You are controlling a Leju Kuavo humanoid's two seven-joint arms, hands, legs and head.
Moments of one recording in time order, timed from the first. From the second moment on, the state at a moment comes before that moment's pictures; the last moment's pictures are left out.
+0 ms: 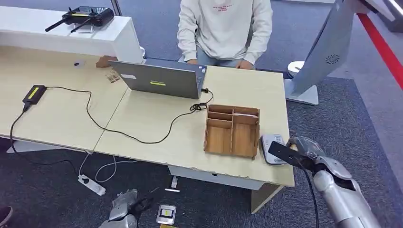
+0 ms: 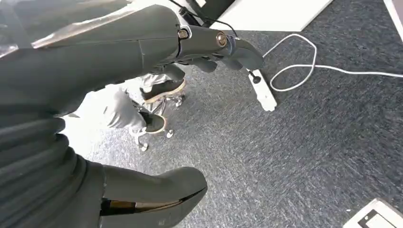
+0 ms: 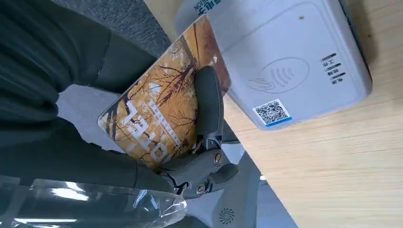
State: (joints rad) left arm -0.34 -0.03 -0.49 -0.31 -0.92 0.24 0.25; right arm -0.57 -0.27 0.46 -0.78 0.92 0.03 -0.03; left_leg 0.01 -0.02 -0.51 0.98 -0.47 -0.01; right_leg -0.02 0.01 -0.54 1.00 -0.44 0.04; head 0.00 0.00
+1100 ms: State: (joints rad) left arm -0.34 -0.05 -0.48 -0.31 -0.99 0.28 0.14; right arm -0.86 -0.33 0.38 -1.09 0.96 -0.04 -0.10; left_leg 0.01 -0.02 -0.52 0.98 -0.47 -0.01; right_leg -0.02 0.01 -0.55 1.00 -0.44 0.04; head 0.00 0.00
